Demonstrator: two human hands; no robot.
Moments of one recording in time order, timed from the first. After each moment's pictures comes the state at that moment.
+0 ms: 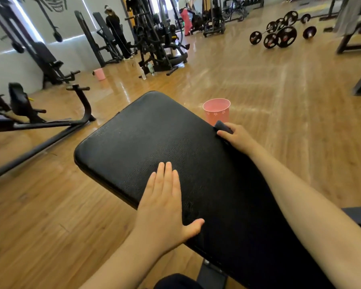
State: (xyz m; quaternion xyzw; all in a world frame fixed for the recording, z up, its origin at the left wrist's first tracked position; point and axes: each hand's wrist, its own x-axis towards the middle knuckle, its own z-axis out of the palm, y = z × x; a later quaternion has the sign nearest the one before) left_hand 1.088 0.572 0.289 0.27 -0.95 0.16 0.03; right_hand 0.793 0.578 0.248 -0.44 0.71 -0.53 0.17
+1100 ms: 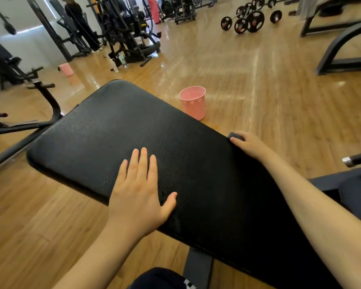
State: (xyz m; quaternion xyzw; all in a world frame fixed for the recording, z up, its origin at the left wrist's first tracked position) left_hand 1.081 0.565 0.277 0.25 -0.95 0.18 0.07; right_hand 0.775 0.678 0.193 -0.36 0.79 -0.46 0.18
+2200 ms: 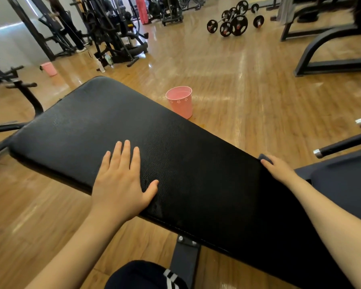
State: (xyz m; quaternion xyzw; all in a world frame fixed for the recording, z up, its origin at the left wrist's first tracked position) left_hand 1.079 0.564 0.275 0.24 -0.95 0.19 0.09; right_hand 0.767 0.809 0.118 -0.21 0.89 -0.37 0.17
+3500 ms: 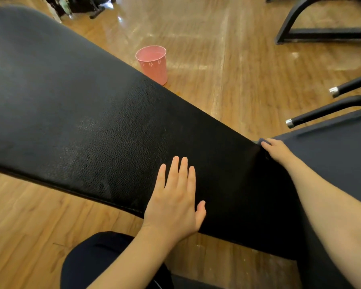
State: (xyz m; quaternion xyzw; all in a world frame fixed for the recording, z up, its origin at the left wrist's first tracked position) left_hand 1.036 0.699 0.170 0.08 -0.99 0.09 0.02; right_hand 0.735 0.876 0.070 -0.10 0.91 -0.35 0.21
